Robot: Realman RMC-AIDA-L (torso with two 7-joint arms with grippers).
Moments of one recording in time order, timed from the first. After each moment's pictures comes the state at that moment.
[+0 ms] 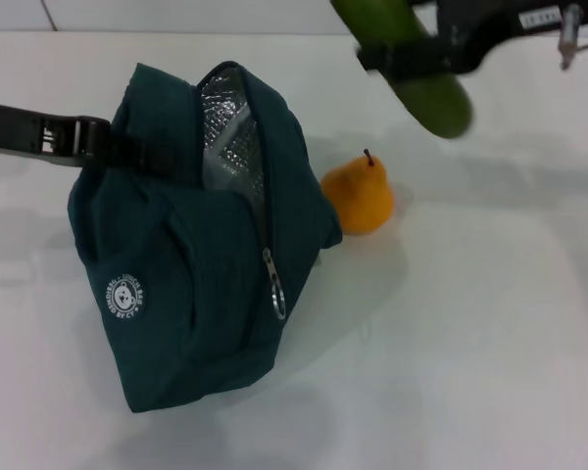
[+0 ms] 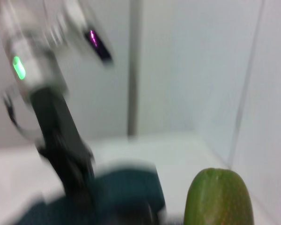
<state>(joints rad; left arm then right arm) -0.53 -1.96 0.74 1.14 2.06 1.87 -2.48 0.72 2.02 -1.16 -1.37 -1.92 -1.45 1.98</state>
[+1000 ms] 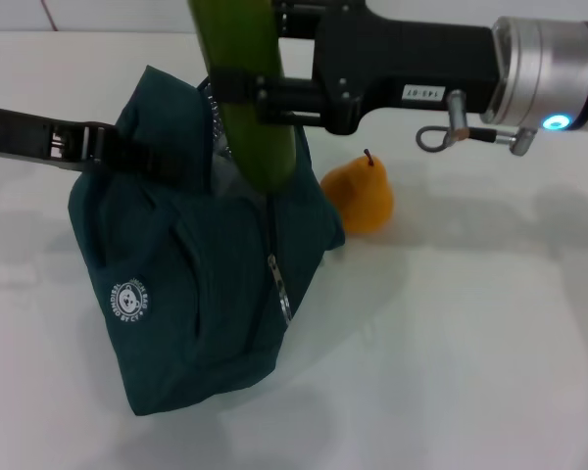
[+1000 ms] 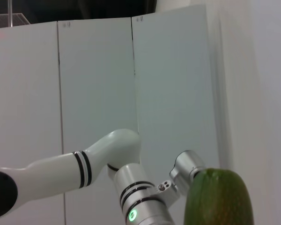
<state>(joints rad) -0.53 -1.97 0.74 1.14 2.06 1.87 -2.47 0.76 2.03 -1.50 -0.73 -1.06 -1.40 1.31</state>
